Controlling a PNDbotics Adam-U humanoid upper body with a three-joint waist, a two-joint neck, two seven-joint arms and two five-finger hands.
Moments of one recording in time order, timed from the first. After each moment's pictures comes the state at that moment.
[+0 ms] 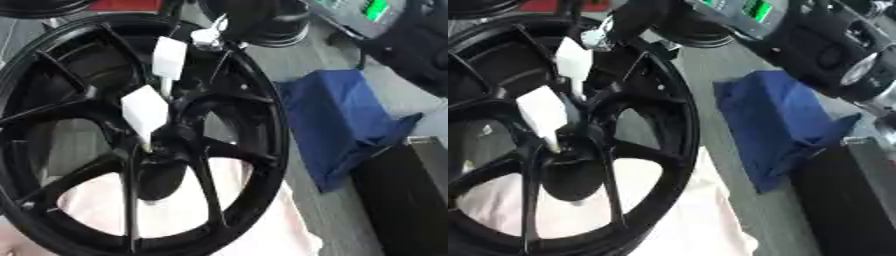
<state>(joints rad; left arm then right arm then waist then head) -0.26 0.47 -0.05 -1.98 0.15 -0.06 0.39 -0.90 -1.07 0.47 -1.79 0.05 0.13 0.63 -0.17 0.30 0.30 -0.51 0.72</state>
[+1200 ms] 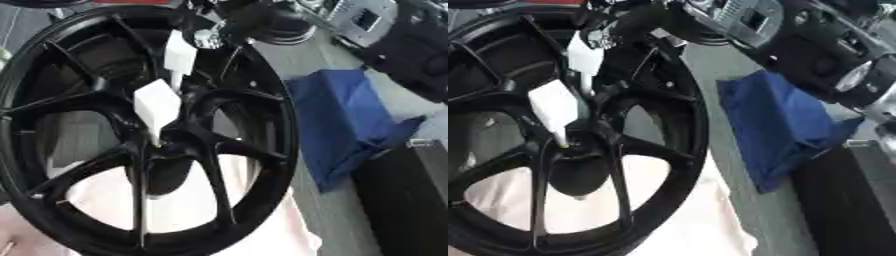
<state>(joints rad) -0.27 0.47 -0.05 -1.98 0.15 -0.06 0.39 -0.86 -1.07 0.47 -1.75 0.10 0.17 0.62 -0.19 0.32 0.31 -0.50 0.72</state>
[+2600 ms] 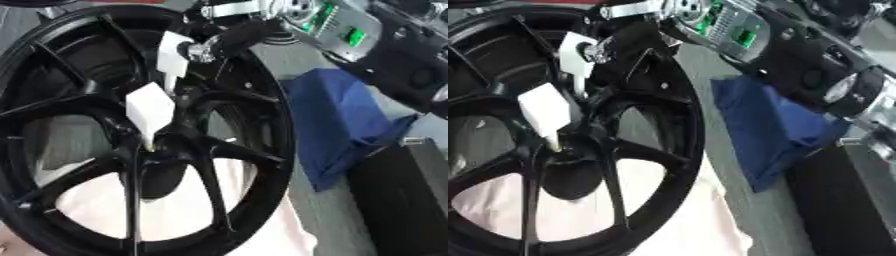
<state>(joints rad) -0.27 0.46 -0.05 -1.98 0.15 -0.06 0.38 -0.82 -1.07 0.46 -1.76 0.13 0.18 0.59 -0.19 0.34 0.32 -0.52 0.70</state>
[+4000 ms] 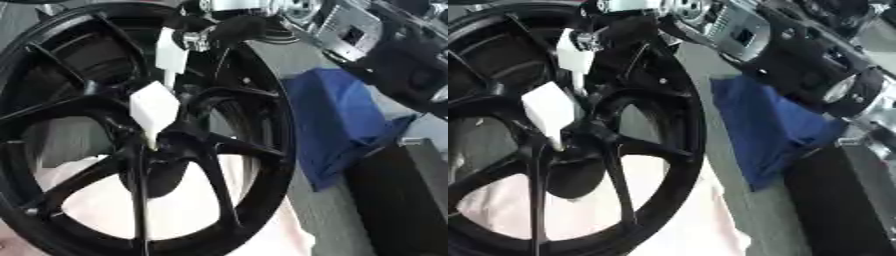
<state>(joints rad) -0.27 0.45 -0.05 -1.98 0.14 -0.05 0.38 -0.80 -1.07 0.44 -1.79 0.13 0.17 0.54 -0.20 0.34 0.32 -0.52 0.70</state>
